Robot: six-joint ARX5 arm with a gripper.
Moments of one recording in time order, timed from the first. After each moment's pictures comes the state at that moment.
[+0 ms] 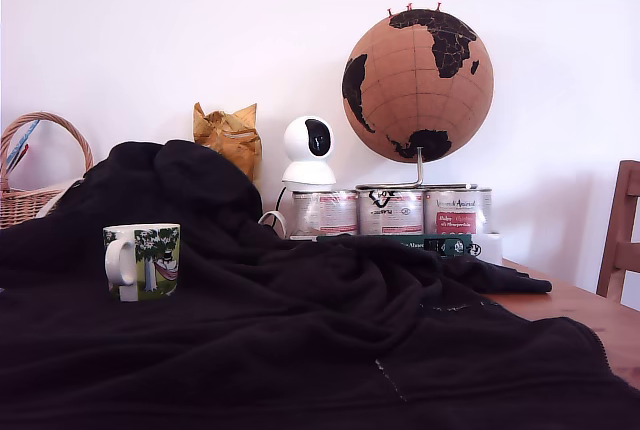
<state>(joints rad) -0.01 0.00 0.02 -0.01 0.00 -0.01</state>
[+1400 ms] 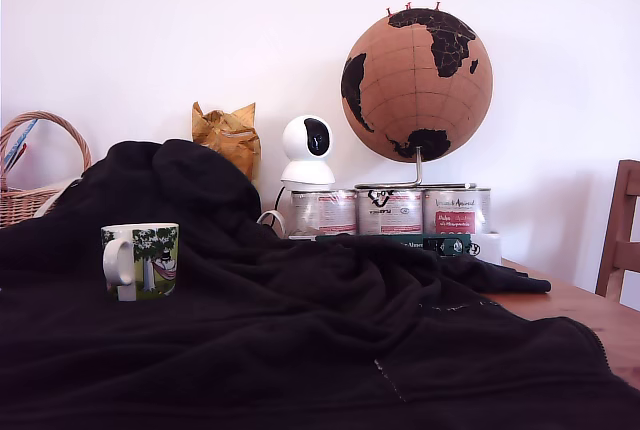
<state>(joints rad) -0.04 0.90 0.07 0.43 0.05 -0.11</state>
